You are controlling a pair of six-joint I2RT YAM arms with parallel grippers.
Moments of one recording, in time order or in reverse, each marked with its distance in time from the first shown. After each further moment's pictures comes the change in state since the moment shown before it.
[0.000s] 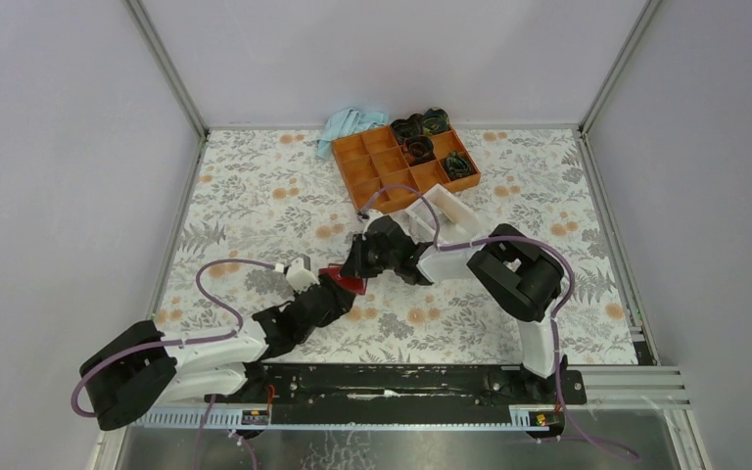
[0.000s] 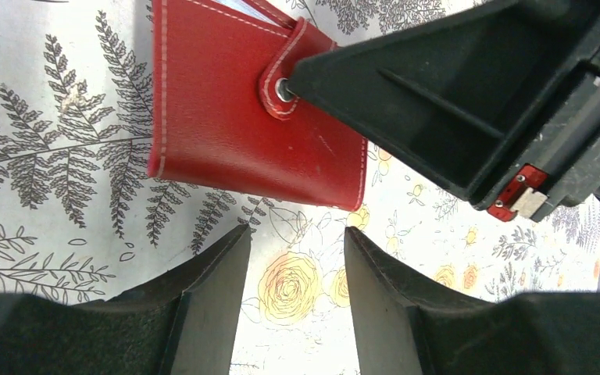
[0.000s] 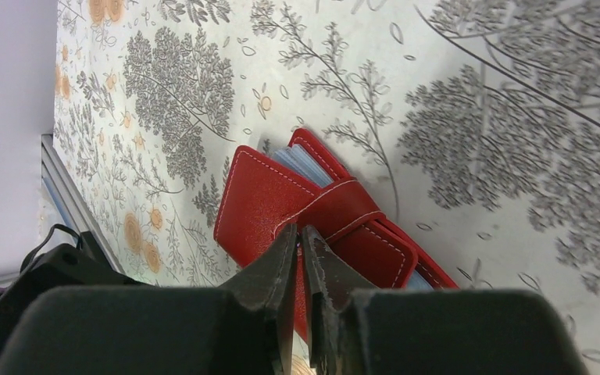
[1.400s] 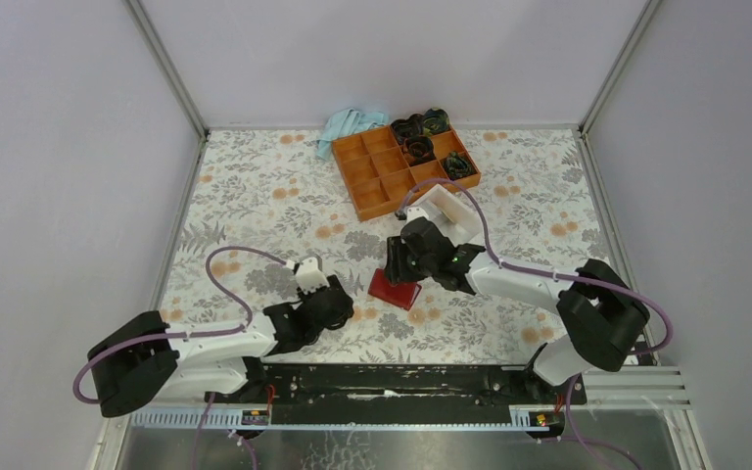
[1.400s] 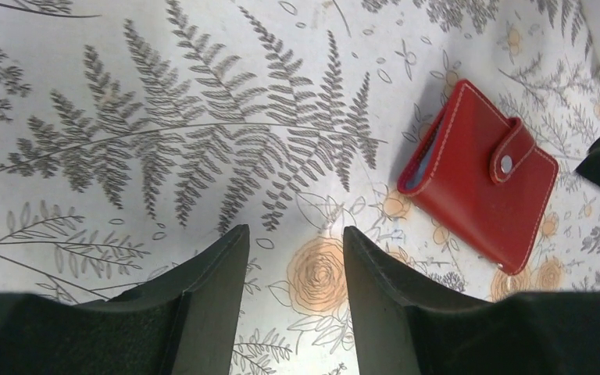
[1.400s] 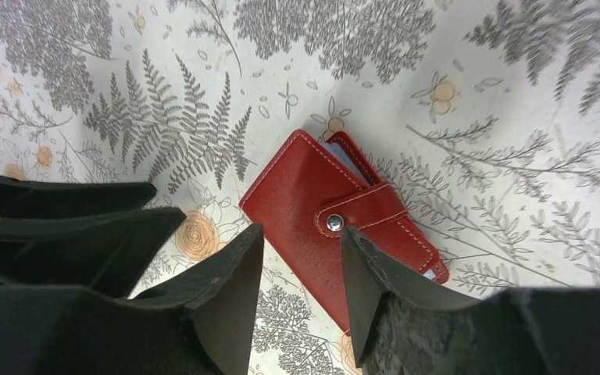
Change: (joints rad) left arm -0.082 0.048 0.119 -0.234 -0.131 0.049; right arm -0.024 -0.467 -0.180 -0.415 0.241 -0.160
